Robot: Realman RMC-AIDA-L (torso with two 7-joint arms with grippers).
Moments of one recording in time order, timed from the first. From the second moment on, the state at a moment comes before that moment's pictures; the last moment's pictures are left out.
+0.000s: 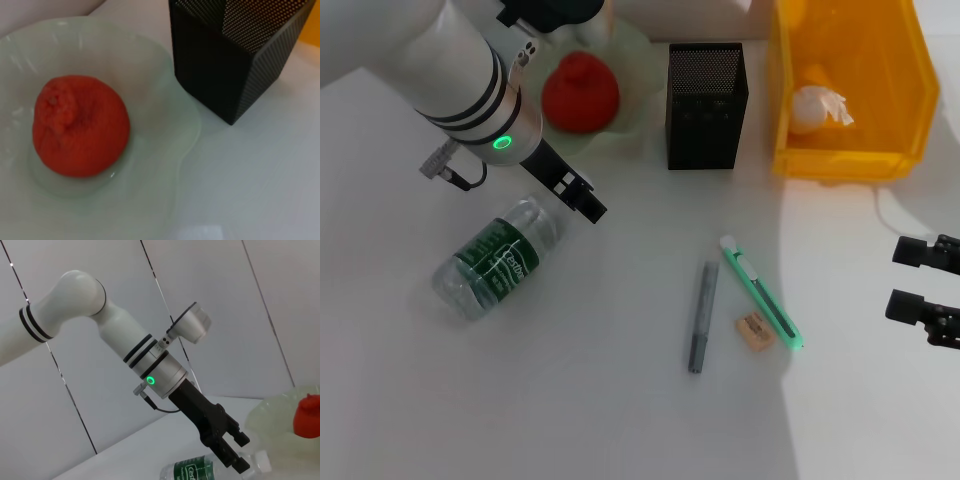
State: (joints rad) left arm -0.81 -2.08 1.61 1.13 2.71 1.29 -2.81; right arm 0.22 2.07 -0.55 -0.80 -1.88 -1.95 1.40
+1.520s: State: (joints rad) left arm -0.83 -2.08 1.69 0.94 2.68 1.07 -2.81; right arm 0.26 2.07 -0.55 -0.71 -1.91 -1.91 1.41
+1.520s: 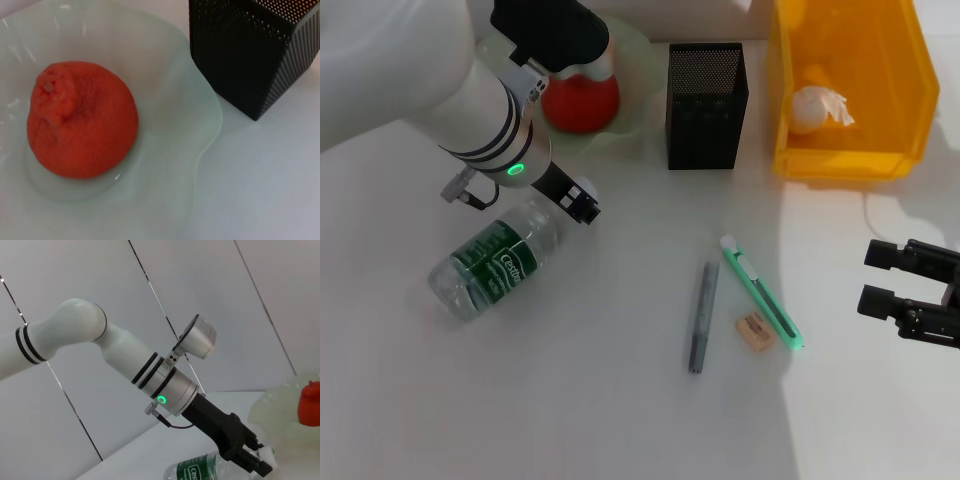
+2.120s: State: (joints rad) left arm -0.77 -2.08 1.70 1.10 2.67 1.15 -2.77; right arm 0.26 2.06 -0.55 -0.70 -1.91 -1.90 1.41
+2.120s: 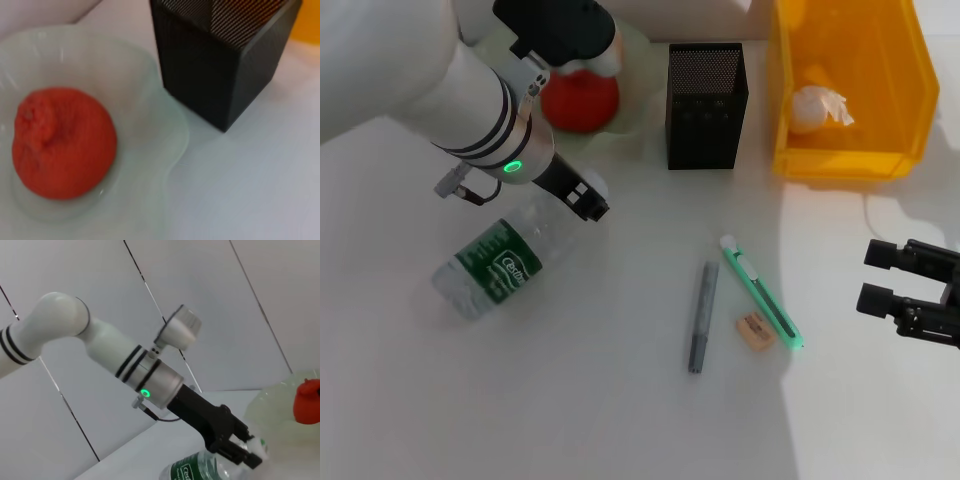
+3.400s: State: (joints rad) left arm -0.32 -2.07 1.26 1.23 1.77 1.19 -1.98; right arm 0.32 2.07 -0.56 -0.62 -1.90 -1.82 1.41
